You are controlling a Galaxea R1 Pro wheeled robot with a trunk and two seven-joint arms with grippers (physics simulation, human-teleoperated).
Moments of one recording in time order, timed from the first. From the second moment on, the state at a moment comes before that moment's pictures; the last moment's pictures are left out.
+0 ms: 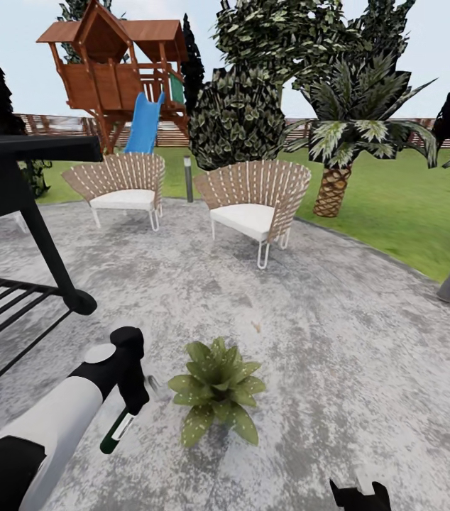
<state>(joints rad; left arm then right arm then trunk) -0.91 0.06 -0.27 -0.61 -1.28 0.80 -1.49 -0.39 -0.10 -0.59 -0.24 0.59 -0.31 0.16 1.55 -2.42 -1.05</state>
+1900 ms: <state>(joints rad) -0.82 0.09 -0.14 -0.60 -1.27 0.70 -1.33 -0.39 -0.10 -0.59 -0.23 0.60 -0.31 0.16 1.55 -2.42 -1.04</state>
